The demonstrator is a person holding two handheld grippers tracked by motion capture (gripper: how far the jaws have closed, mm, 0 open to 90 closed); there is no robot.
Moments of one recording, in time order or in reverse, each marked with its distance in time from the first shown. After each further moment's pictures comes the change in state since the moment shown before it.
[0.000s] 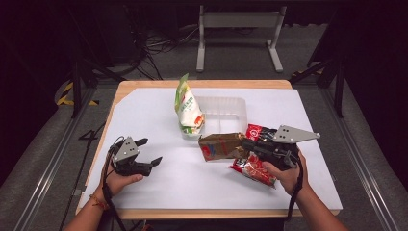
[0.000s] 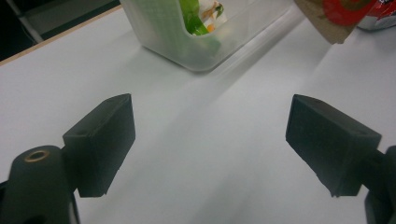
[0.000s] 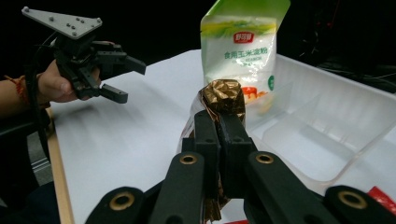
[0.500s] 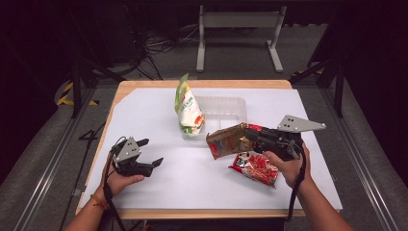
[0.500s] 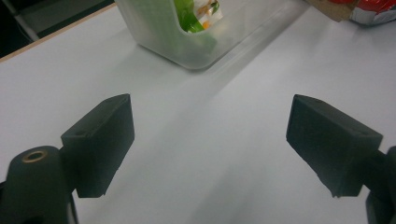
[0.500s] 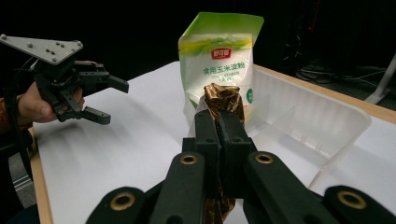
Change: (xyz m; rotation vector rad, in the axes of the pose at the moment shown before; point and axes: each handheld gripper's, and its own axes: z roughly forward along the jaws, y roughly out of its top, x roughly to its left) left arm -0.002 0.002 0.004 0.018 -0.009 0.015; right arm -0.013 0.018 -0.003 -0.017 -0.051 0.033
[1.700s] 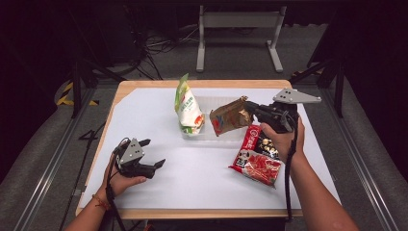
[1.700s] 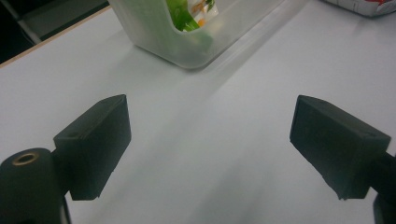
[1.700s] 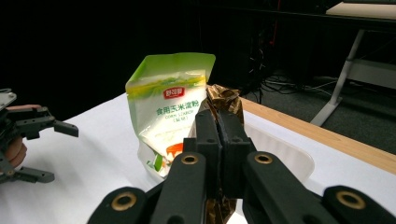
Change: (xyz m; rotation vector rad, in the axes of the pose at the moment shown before) left arm -0.006 0.000 0.003 0.003 0.011 0.031; right arm -0.028 0.046 0.026 -0.035 -0.136 0.014
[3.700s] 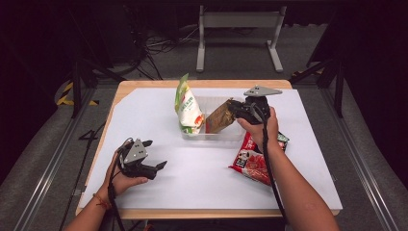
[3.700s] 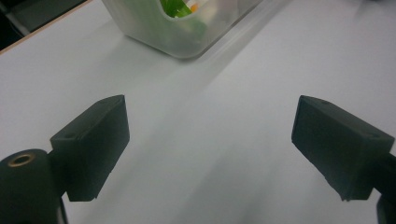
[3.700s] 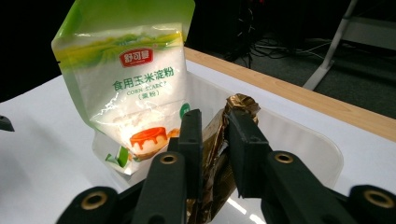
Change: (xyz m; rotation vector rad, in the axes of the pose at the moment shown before) left arm -0.001 -0.001 0.008 0.045 -0.017 0.023; right arm -0.011 -0.019 0.081 0.151 -0.065 0.024
